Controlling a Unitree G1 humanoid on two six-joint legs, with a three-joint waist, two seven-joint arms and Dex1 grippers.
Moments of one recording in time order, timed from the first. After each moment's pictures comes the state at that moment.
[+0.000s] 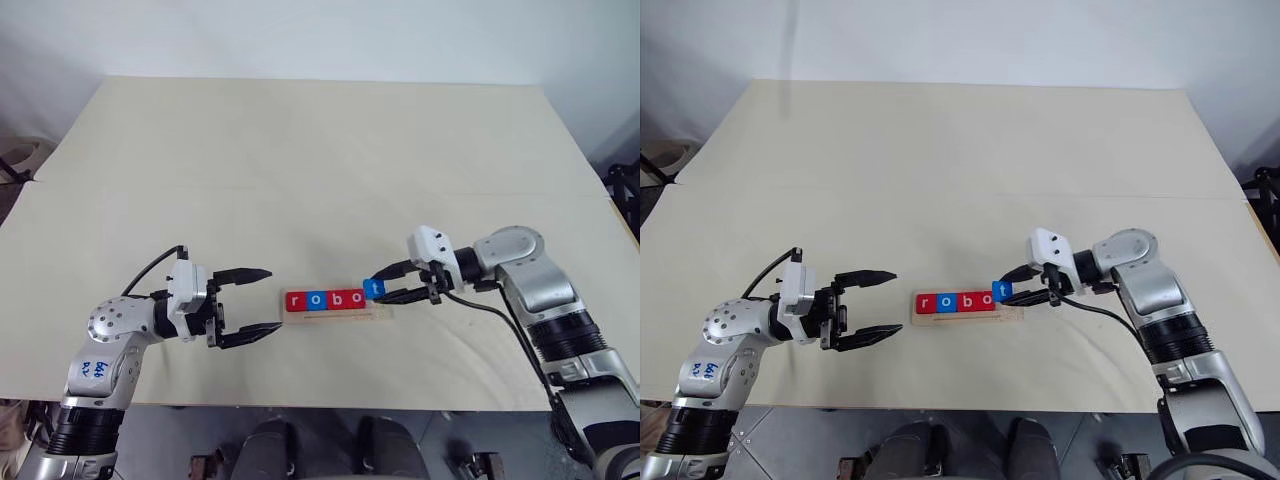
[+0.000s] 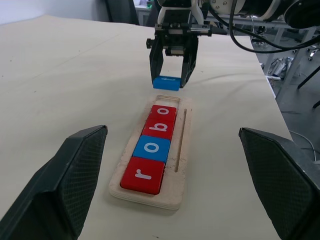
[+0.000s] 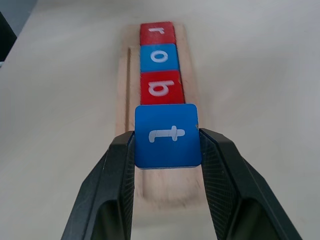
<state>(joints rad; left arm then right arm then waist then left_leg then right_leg) -0.16 0.60 0.10 -0.11 -0.51 0.11 -1.17 -0.66 -0.65 0.23 0.21 0.21 0.21 1.45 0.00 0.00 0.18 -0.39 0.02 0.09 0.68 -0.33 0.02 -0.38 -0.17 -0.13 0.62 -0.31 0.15</state>
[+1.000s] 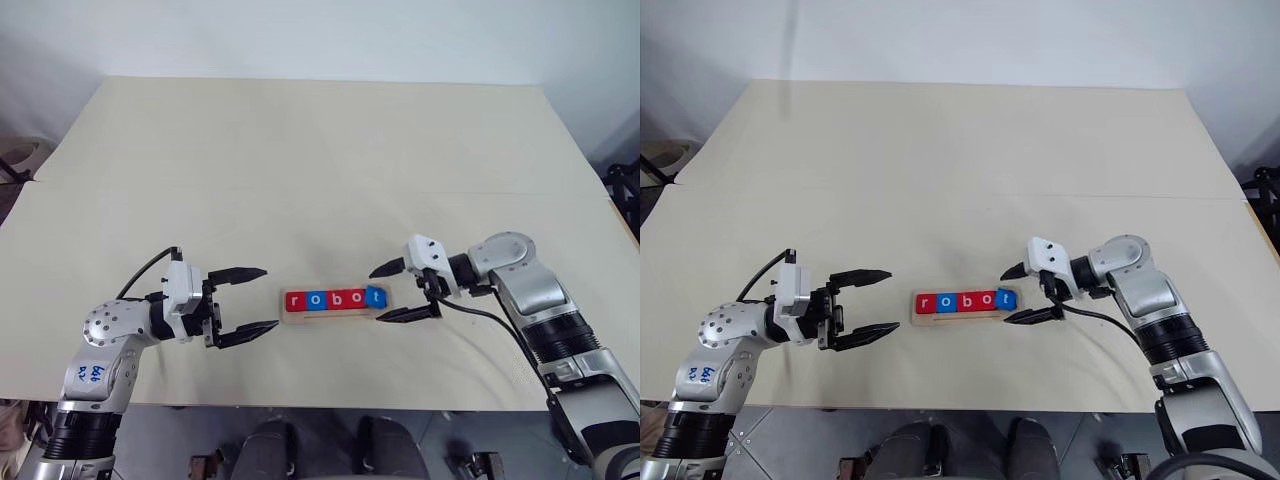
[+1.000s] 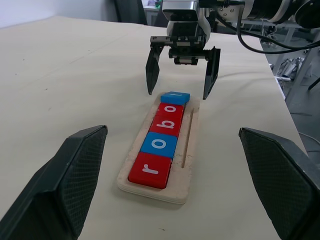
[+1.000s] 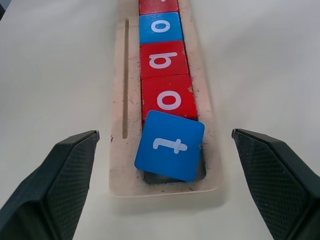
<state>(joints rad) -0.14 0.60 0.12 -0.11 -0.51 0.09 -1.15 -0.66 -0.65 0.24 0.27 0.17 0.18 1.45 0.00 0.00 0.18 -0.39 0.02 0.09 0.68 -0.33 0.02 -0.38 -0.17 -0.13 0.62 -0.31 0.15</state>
